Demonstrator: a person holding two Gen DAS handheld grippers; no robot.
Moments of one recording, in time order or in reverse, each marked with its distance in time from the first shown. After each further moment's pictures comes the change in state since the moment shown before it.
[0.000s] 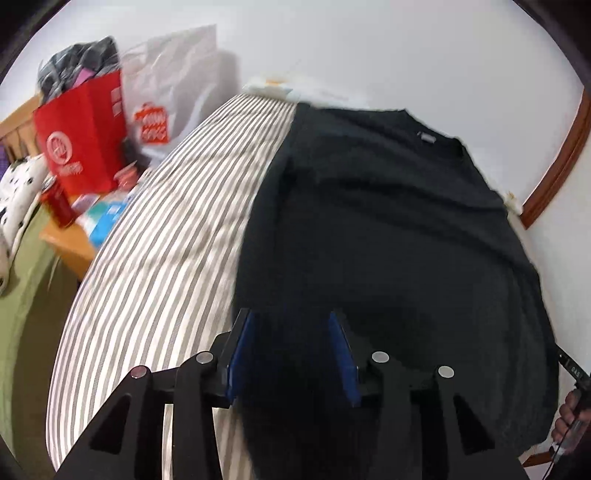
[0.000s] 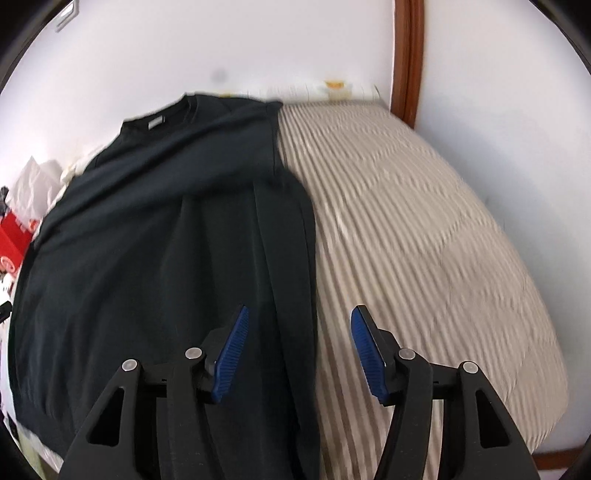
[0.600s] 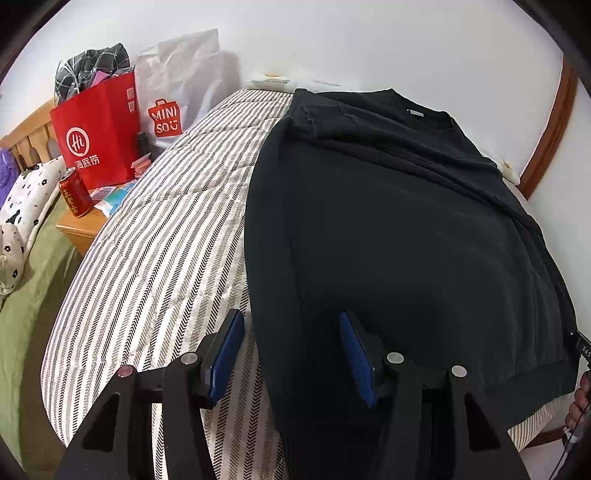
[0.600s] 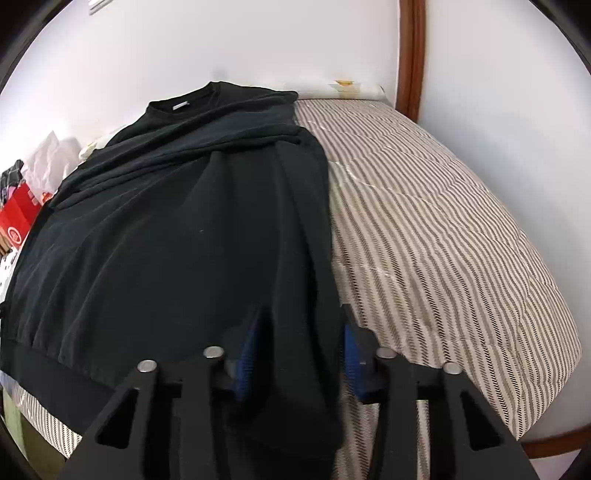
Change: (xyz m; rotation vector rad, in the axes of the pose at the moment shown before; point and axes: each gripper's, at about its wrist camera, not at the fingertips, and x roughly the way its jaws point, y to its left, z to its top) left arm -0.021 -0.005 -0.061 0.065 -0.035 0.030; right arm -0.022 0.014 -0.062 -0.053 -0.057 0.014
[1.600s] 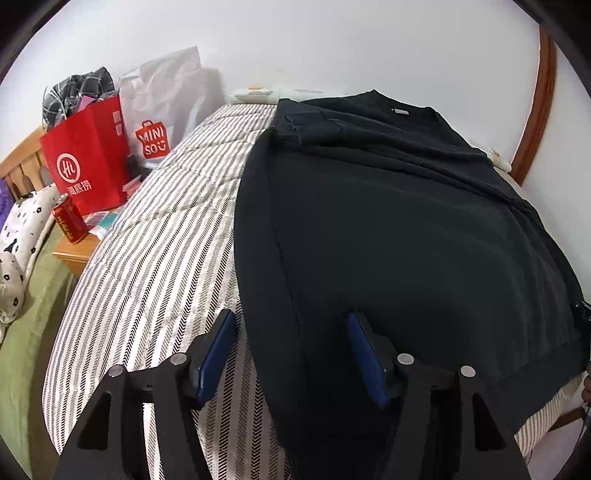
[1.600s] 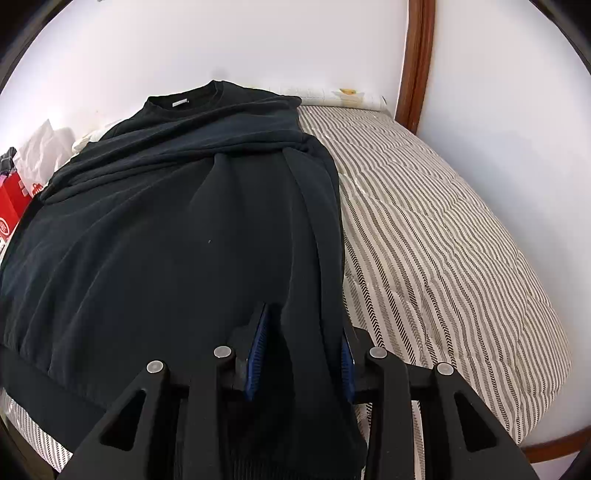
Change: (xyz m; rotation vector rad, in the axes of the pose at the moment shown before) left arm 0.005 -0.009 -0.001 0.080 -0.043 0.005; right arm 0.005 0.015 0.008 -0.035 -0.013 -0.066
